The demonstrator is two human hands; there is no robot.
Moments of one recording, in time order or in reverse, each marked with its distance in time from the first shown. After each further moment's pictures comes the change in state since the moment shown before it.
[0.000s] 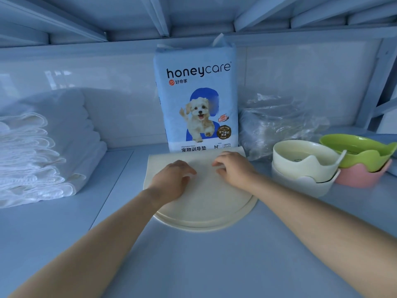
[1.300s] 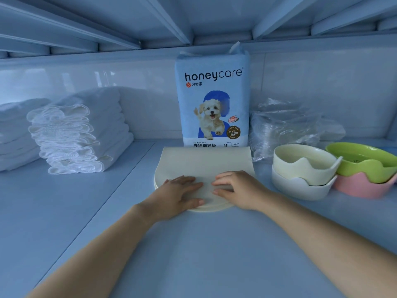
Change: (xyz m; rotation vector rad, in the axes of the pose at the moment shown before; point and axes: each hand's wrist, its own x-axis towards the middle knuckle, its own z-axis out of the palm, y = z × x) left_hand -0.089 0.054 -0.016 -0.020 -0.204 -0.096; right_hand -0.073 -0.011 -0.014 0.213 -0.171 -0.212
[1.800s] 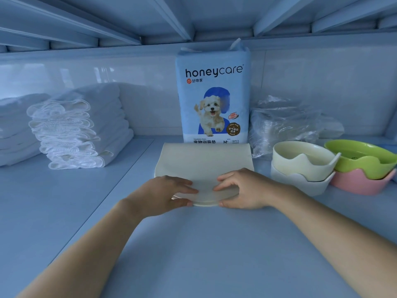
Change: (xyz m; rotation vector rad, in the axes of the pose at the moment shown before) left_hand -0.026 0.001 -0.021 0.112 0.048 0.082; right_hand -0.018 -0.011 -0.025 -0.091 -0.180 -0.034
